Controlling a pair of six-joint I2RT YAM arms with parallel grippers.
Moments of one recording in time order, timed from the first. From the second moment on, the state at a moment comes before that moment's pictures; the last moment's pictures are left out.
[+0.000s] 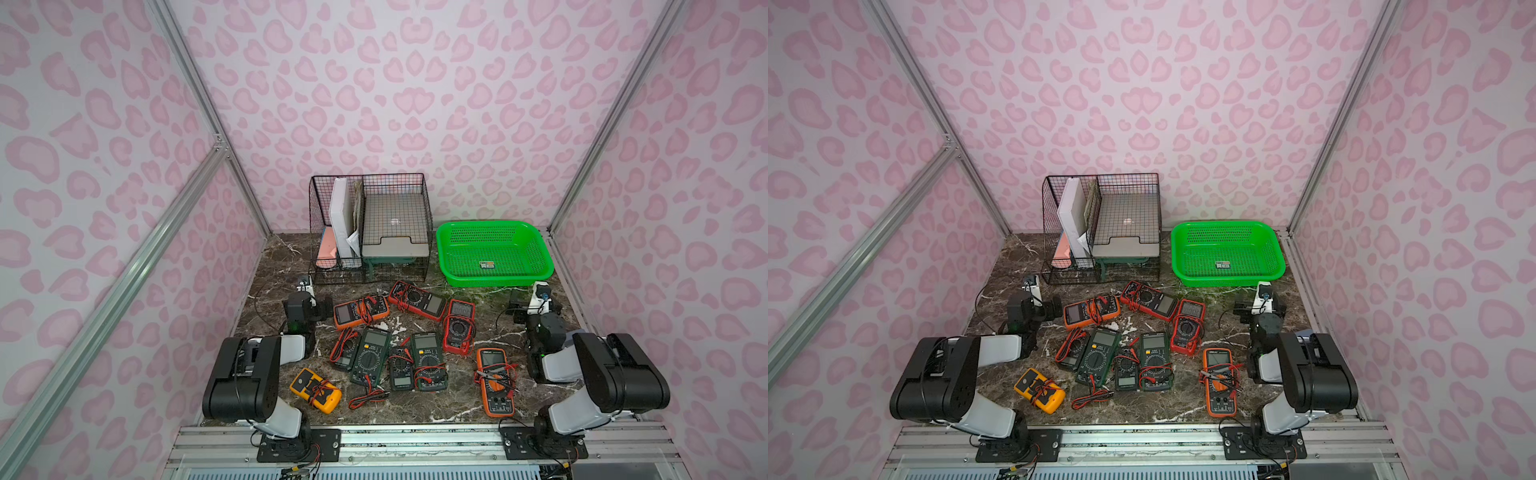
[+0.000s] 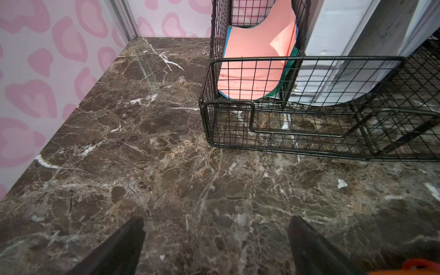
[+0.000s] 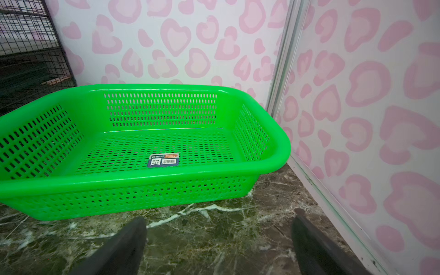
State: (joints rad) left arm 0.00 1.55 0.47 0.60 -0.14 -0.05; right arm 0.03 1.57 0.20 1.29 0.15 -0.05
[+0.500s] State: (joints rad) left arm 0.00 1.55 0.47 0.60 -0.14 -0.05; right arm 0.04 1.57 0.19 1.30 0.15 -0.06
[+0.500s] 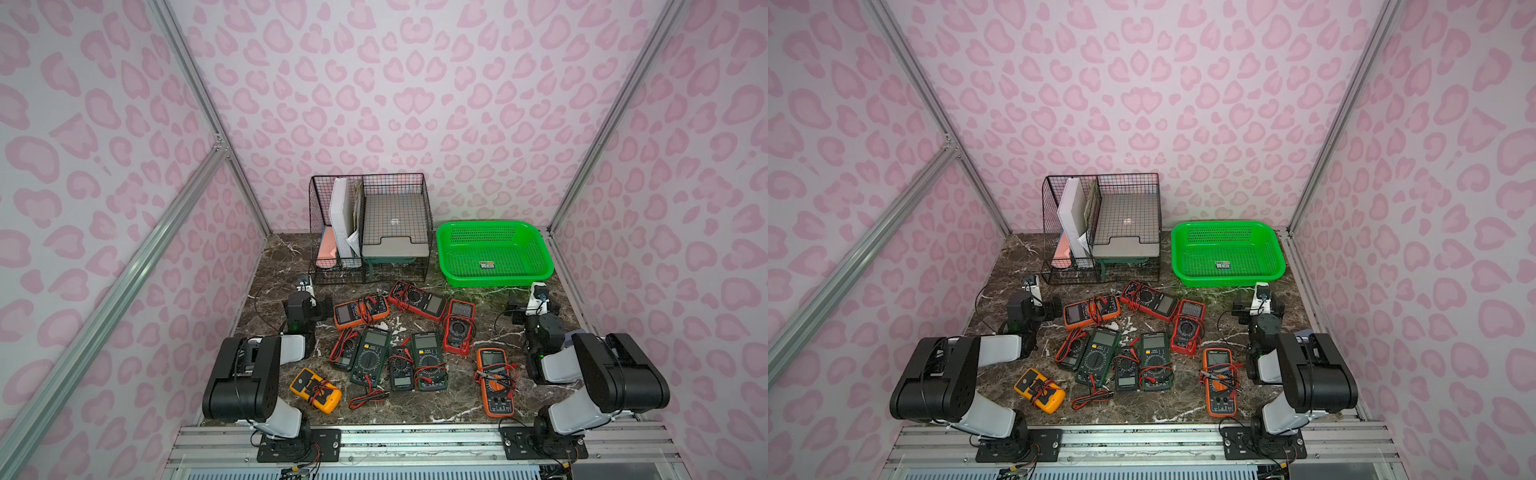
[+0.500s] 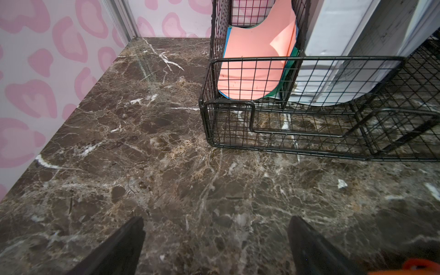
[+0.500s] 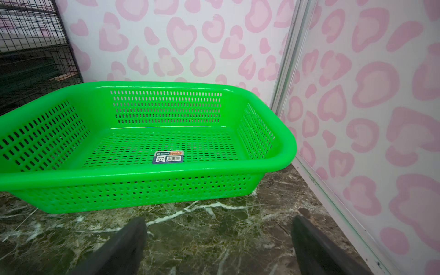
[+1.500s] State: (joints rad) left arm 0.00 1.40 0.57 0.42 -0.12 -0.05; right arm 0.04 1.32 0.34 0.96 0.24 0.00
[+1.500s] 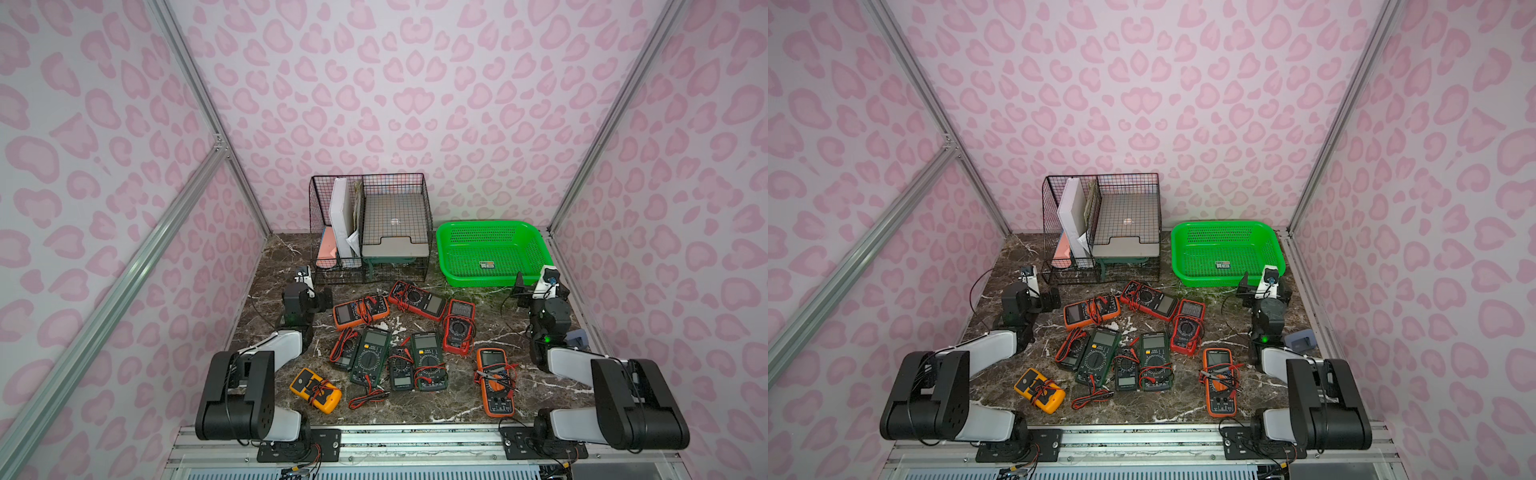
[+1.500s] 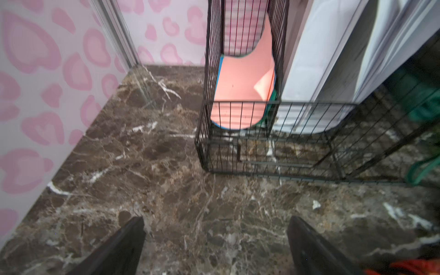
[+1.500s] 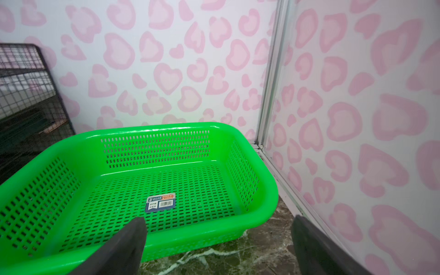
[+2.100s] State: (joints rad) left arm -0.04 0.99 0.90 -0.43 -0.17 -0.33; right arm -0.02 1.03 0.59 0.17 0.06 0.59
